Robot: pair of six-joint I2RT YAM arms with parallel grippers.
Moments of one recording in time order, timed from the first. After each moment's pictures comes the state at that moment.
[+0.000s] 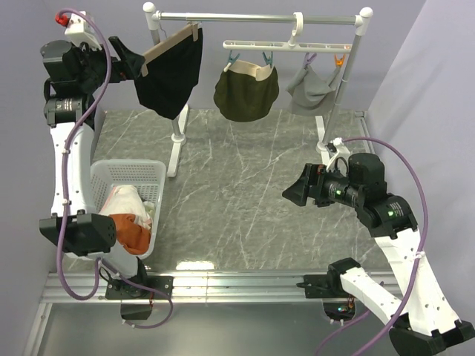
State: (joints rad) left arm 0.14 1.60 1.98 -0.38 0.45 -0.26; right arm 0.31 0.81 1.11 -0.88 -0.43 0.43
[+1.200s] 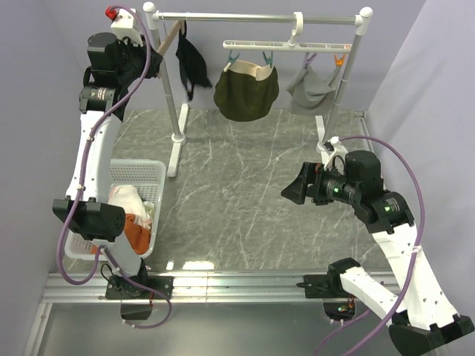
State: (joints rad) left arm -0.09 1.73 2.12 -0.45 0.20 -0.10; right arm 0.31 0.84 1.11 -0.88 -0.43 0.43
